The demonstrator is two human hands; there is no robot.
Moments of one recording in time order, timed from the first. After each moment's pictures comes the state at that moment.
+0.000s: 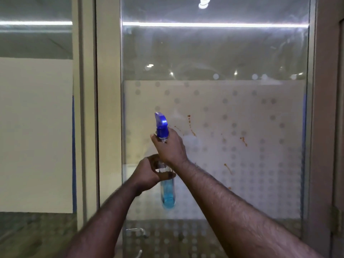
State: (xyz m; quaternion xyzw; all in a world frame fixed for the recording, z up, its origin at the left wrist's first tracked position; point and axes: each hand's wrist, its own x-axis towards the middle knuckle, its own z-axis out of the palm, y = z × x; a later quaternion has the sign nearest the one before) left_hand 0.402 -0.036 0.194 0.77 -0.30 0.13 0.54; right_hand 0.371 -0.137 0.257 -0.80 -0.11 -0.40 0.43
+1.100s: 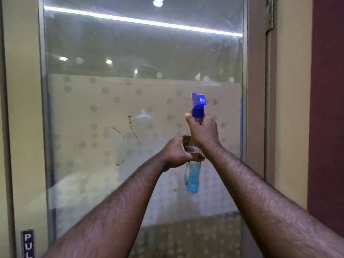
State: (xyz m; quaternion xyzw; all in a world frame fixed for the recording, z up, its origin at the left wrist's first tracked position) left_hand 0.372 -0.281 0.263 0.74 -0.47 0.02 0.48; right_hand 0.310 -0.371 0.299 -0.73 0.05 -0.54 0.42
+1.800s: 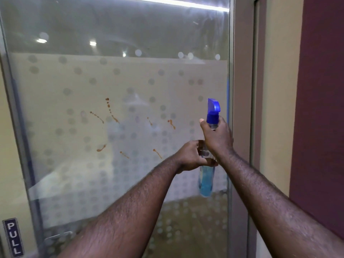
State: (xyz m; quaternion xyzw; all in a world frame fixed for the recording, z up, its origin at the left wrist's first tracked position) left_hand 0.351 -0.367 0.202 0.74 -0.49 -0.09 0.46; right_hand 0.280 -0.450 0.230 -0.71 0.14 -0.54 0.42
